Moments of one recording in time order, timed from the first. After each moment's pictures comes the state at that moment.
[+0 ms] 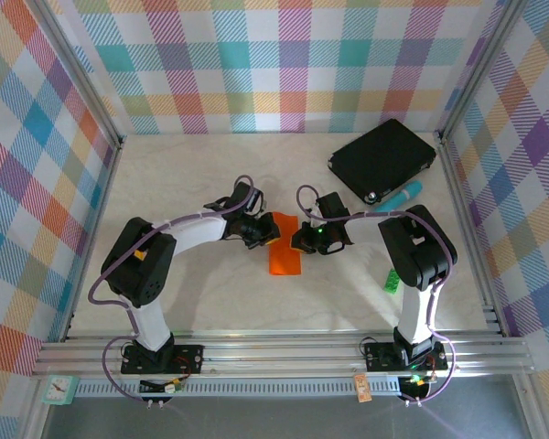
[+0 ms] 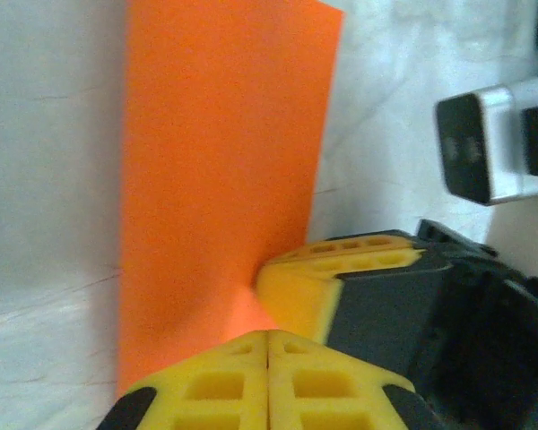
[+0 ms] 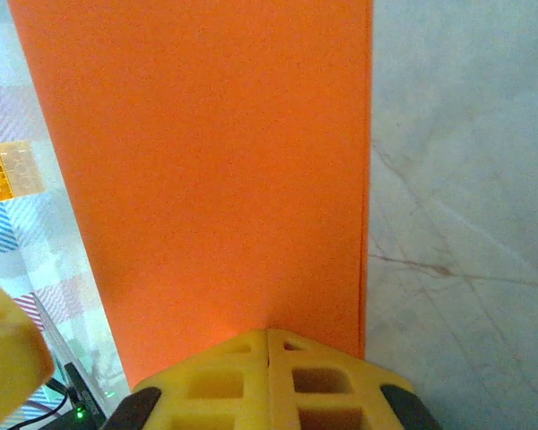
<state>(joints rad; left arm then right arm) -0.57 1.81 1.10 -0.27 0.44 -0.90 0.50 1.93 0.94 -0.07 -0.63 0.69</state>
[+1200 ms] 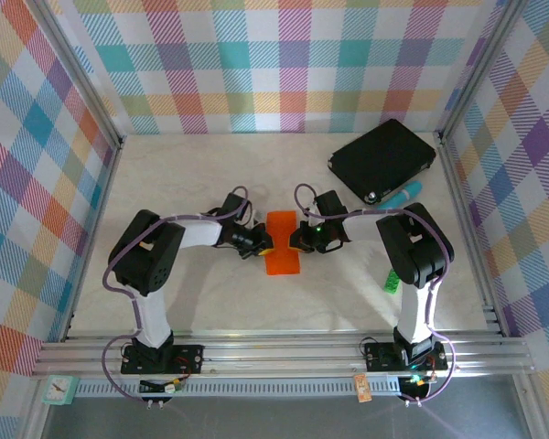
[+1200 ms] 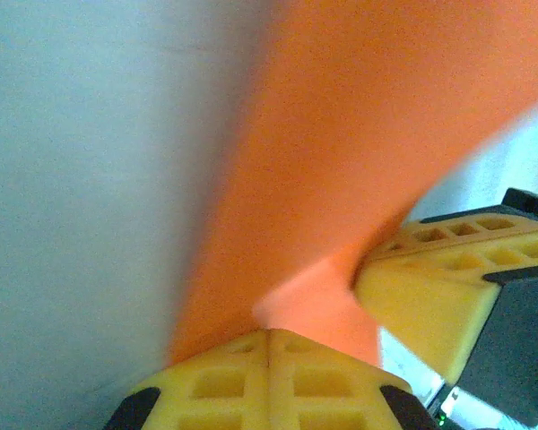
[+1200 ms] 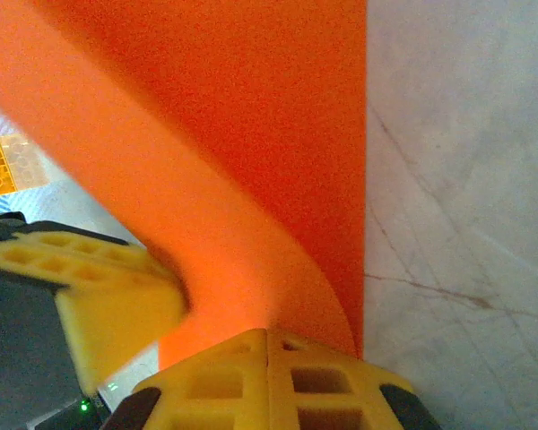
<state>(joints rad) -0.44 1.88 0.95 -0.13 0.61 -0.81 0.49 1.96 0.98 -0.11 -0.64 0.67</state>
